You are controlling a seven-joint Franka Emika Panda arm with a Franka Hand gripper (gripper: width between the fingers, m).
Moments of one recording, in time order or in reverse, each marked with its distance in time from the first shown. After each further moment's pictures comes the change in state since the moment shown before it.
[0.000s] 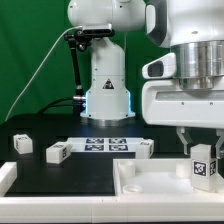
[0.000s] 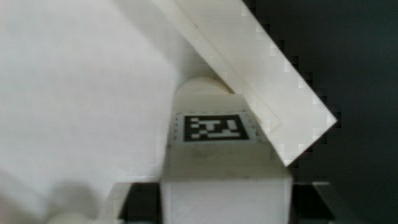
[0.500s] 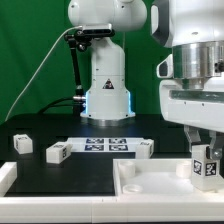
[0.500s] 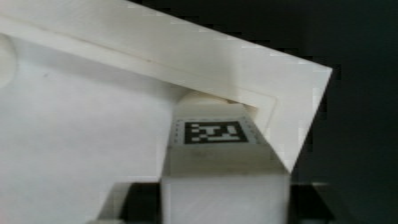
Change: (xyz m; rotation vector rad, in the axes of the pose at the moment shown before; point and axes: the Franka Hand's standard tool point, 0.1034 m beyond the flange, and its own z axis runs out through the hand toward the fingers) arm 0.001 0.001 0.000 0.011 -0.024 0.393
